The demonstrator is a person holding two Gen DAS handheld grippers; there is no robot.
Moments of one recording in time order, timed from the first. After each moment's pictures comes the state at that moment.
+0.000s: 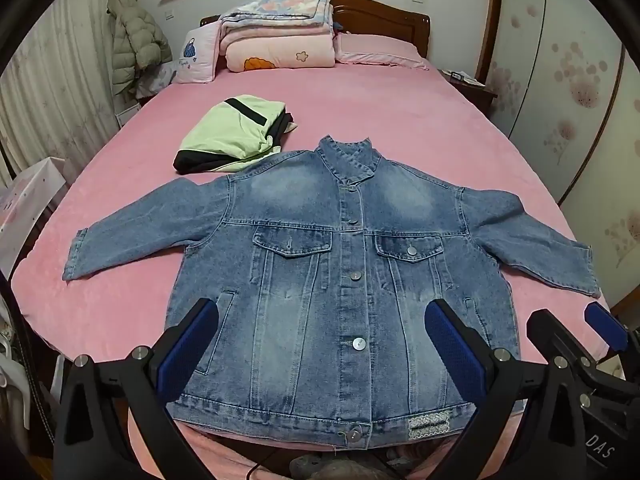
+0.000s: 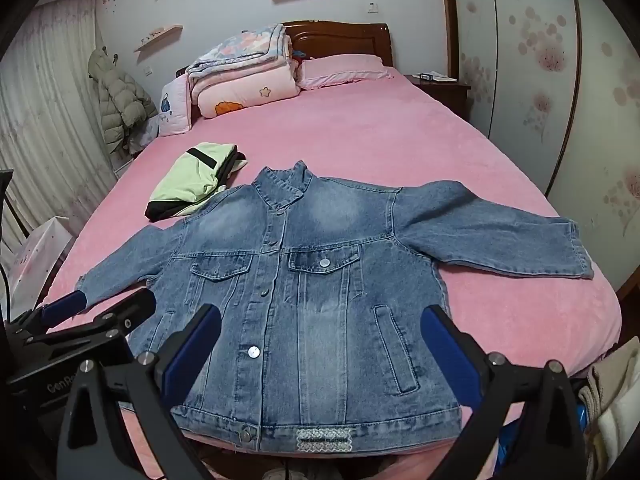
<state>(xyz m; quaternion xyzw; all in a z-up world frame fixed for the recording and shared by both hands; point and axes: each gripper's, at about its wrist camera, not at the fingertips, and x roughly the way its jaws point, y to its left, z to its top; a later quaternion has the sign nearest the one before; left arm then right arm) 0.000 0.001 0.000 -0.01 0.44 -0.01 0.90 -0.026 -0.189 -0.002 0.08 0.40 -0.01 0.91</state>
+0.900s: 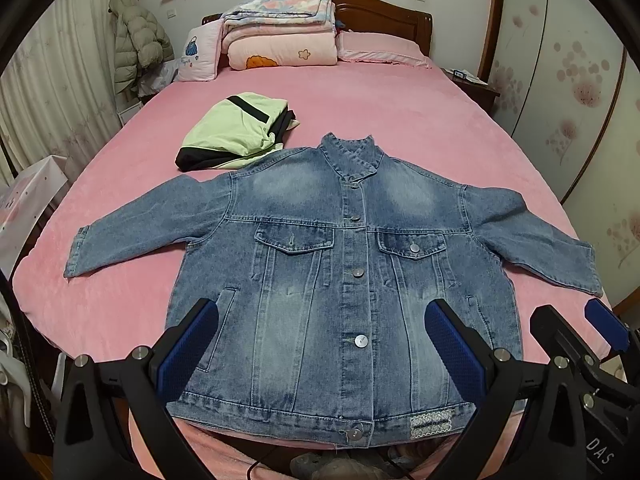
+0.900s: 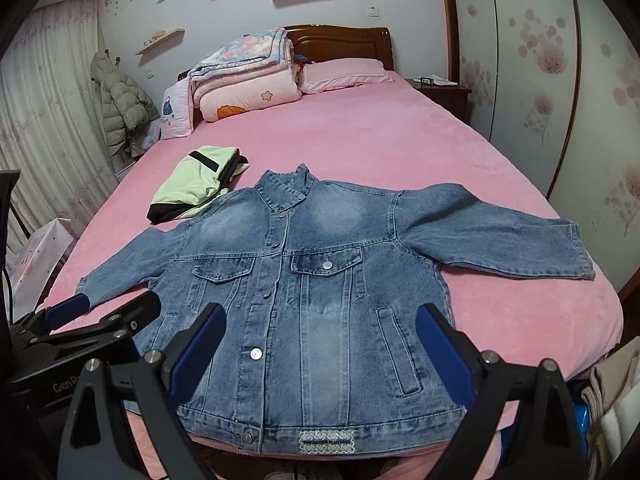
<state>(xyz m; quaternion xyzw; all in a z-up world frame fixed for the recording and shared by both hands) -0.001 0.002 0.001 0.00 0.44 -0.01 0.90 -0.030 -0.184 -0.001 0.09 0.39 -0.01 0.92</state>
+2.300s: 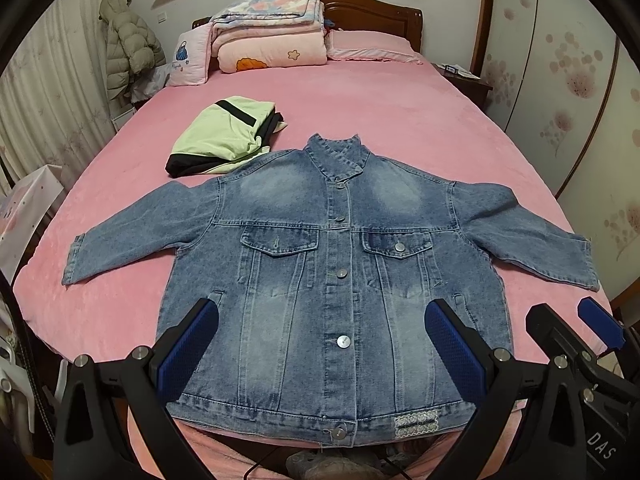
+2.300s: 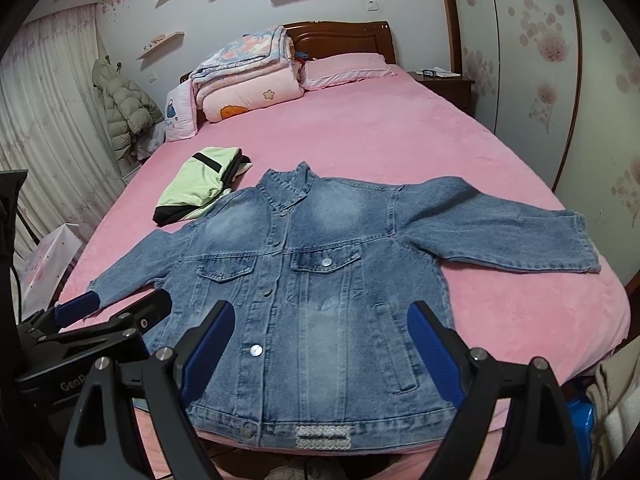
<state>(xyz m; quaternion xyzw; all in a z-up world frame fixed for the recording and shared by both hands) -0.002 -0.024 0.006 0.01 0.44 -0.01 0.90 -0.030 -0.205 -0.002 0.11 0.39 0.01 0.91</state>
